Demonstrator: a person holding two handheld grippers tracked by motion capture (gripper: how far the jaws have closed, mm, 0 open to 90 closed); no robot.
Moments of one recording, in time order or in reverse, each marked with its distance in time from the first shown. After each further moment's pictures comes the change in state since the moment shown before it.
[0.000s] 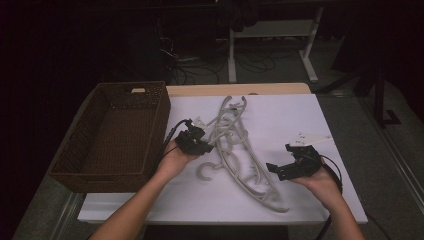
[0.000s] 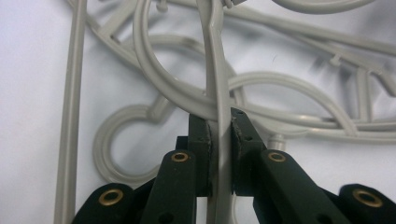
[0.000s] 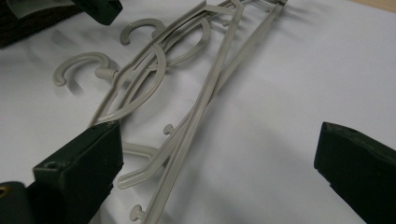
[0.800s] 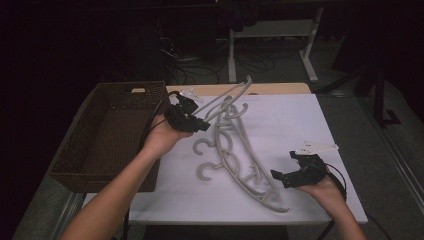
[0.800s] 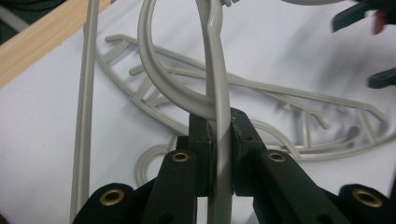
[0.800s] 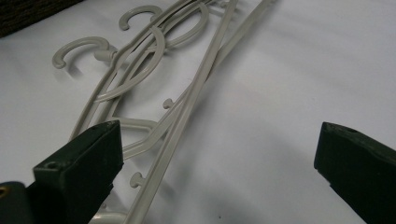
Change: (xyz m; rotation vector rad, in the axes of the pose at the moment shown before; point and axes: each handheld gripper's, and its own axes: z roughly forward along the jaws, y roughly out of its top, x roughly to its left) left arm 0.009 0.055 -0.083 -0.054 -0.040 0.053; right arm -0.001 -0.024 -0.006 -0.006 0.000 0.024
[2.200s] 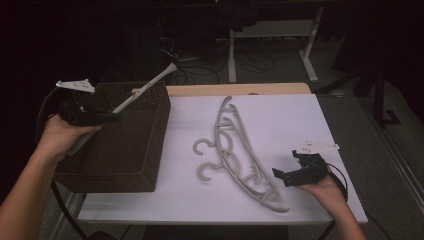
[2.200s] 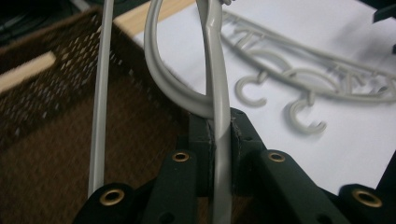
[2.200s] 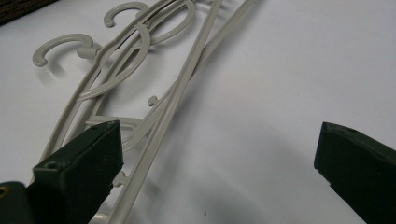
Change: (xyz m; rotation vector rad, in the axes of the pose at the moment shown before) left arm 0.102 -0.124 -0.164 -0.071 0.117 -0.164; right arm -0.004 -0.002 0.000 0.005 -0.039 0.004
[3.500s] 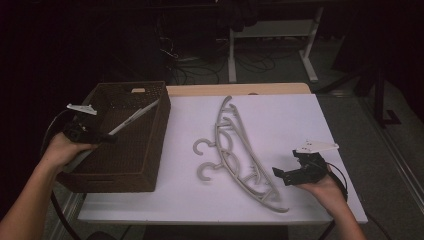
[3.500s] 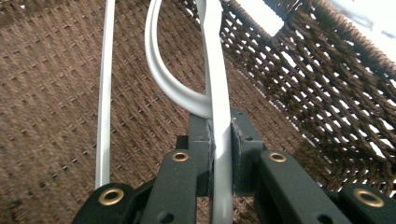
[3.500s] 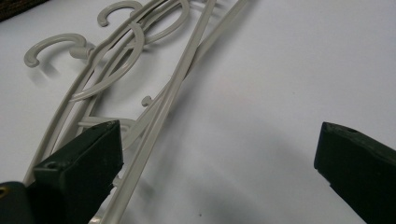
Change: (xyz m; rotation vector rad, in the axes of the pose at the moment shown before) left arm 0.055 -0.070 0.046 0.149 -0.043 -0.094; right arm -0.002 0.000 0.002 0.005 -0.012 0.008
